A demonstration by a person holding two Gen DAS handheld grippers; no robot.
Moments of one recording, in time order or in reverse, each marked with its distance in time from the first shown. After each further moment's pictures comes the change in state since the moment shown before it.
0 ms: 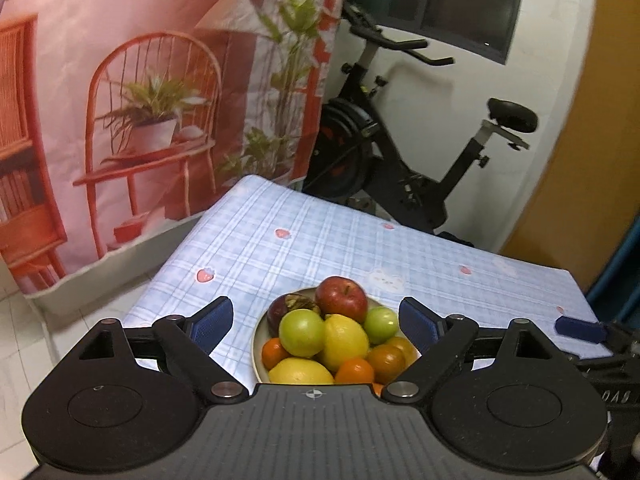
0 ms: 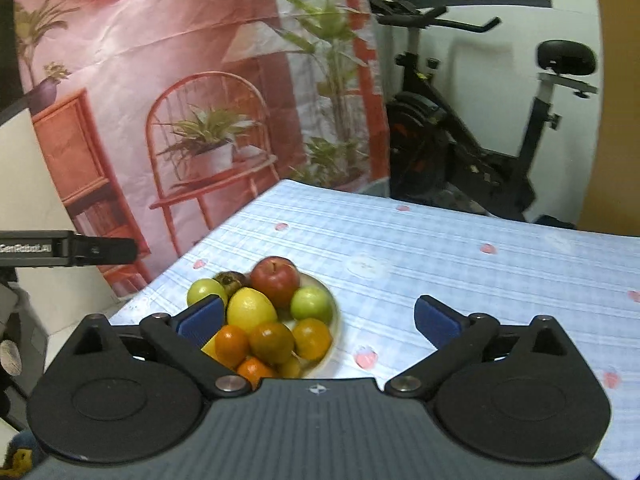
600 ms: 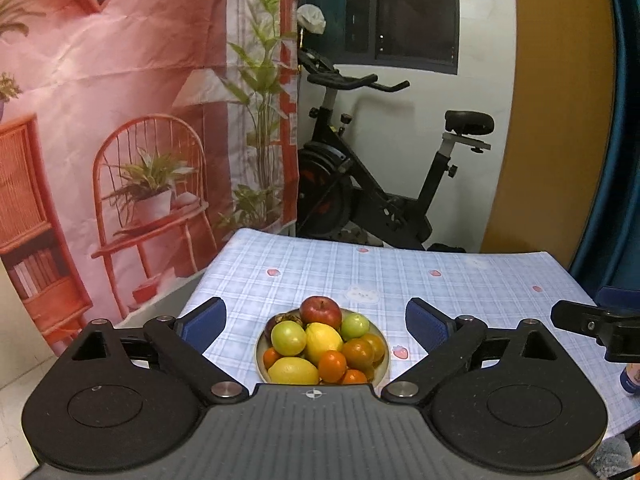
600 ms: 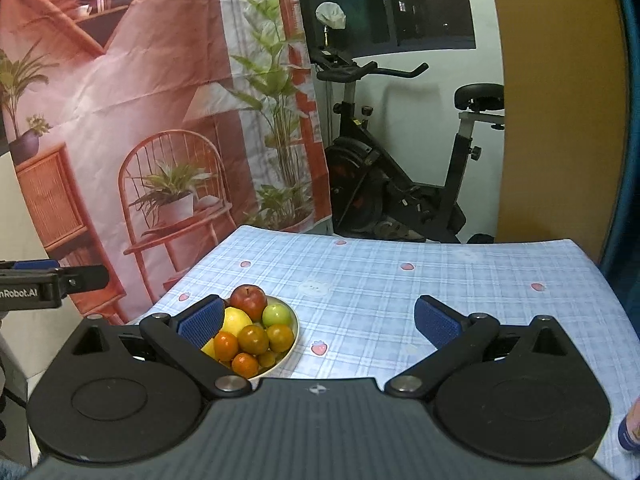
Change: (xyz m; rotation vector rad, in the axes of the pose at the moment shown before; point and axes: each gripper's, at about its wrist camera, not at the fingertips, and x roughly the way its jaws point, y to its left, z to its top) left arm -0.095 -0.061 -0.016 0.177 -0.130 0.044; right arm -0.140 0.013 -0.012 0.079 -0.132 -0.148
